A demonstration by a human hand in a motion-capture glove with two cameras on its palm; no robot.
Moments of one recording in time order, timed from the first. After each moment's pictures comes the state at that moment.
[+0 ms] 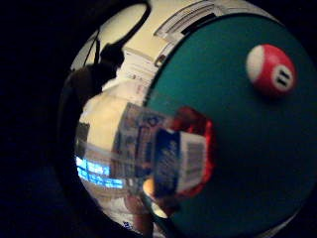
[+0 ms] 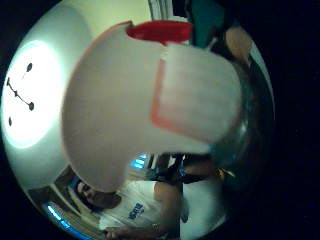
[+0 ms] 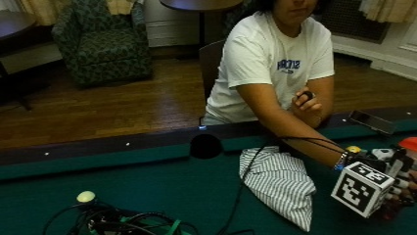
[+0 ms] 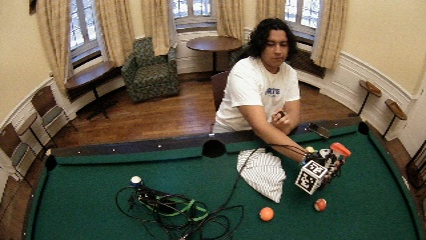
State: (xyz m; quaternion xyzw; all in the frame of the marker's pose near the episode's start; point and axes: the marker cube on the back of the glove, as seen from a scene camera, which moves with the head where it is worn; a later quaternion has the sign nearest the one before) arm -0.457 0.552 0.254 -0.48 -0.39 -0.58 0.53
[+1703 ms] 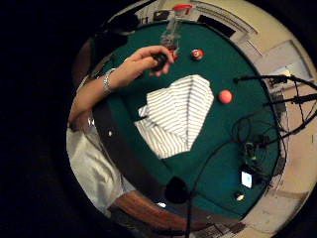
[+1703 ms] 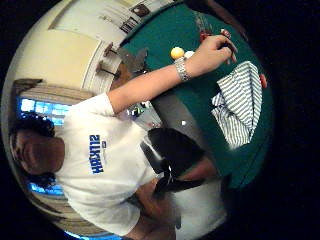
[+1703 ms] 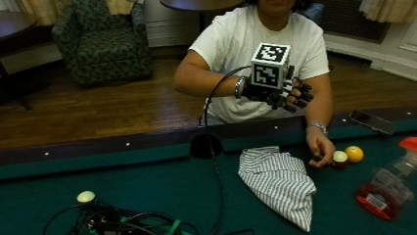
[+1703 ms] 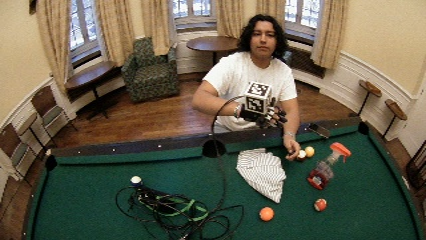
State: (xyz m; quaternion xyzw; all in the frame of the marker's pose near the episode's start) arm -0.176 0.422 0.083 -0.19 -0.06 -0.86 0.46
